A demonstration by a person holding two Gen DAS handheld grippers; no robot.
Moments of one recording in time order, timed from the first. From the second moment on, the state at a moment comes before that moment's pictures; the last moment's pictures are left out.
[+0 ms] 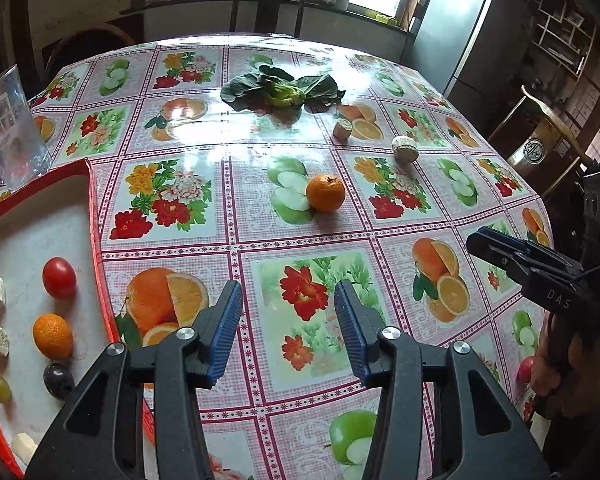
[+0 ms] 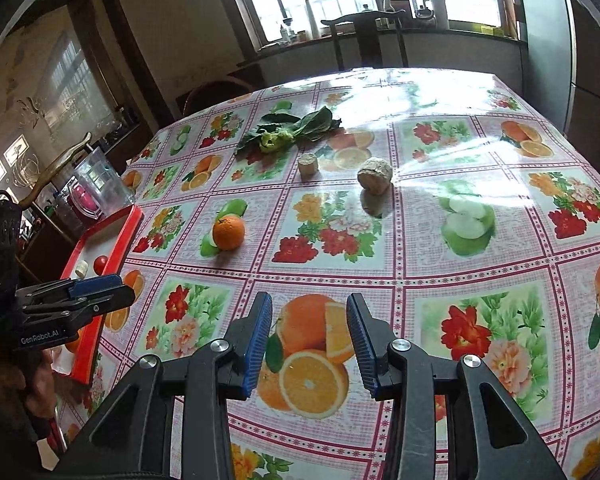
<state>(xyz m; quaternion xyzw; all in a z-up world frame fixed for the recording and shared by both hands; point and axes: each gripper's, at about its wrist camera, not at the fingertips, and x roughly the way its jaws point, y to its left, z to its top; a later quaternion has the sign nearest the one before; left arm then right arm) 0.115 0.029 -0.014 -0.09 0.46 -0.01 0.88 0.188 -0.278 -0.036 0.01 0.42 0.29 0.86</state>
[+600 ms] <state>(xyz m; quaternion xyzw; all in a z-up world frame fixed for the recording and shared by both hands) 0.153 0.011 -0.033 -0.10 0.47 -0.03 0.87 0.224 -0.273 -0.050 0.01 0.43 0.28 0.86</state>
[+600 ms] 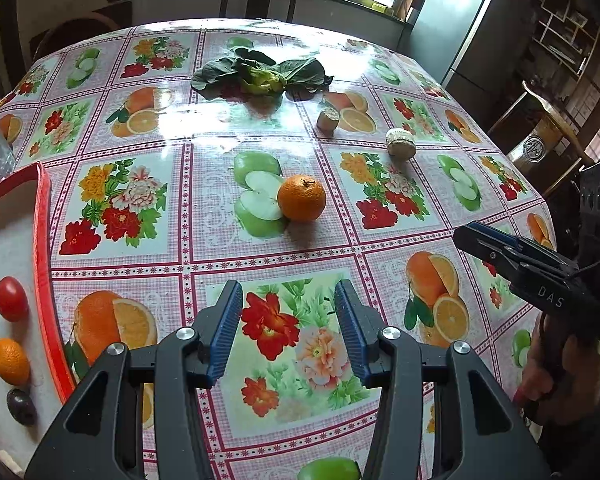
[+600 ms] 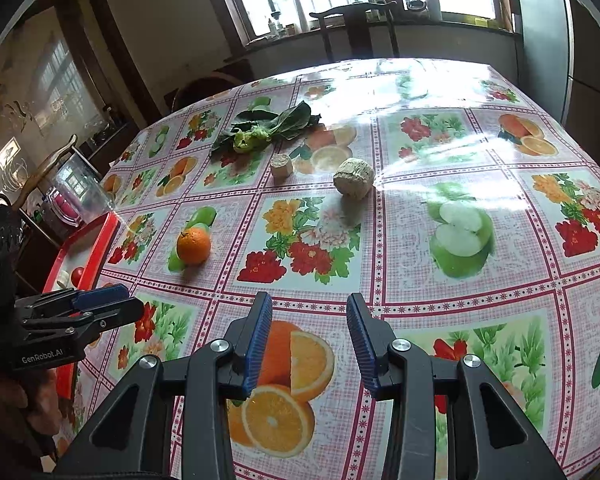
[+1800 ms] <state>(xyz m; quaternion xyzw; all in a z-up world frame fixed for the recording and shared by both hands) 0.224 -0.006 -0.054 -0.06 0.46 -0.01 0.89 0.332 -0.221 -0.059 -0.04 0.42 0.23 0.87</state>
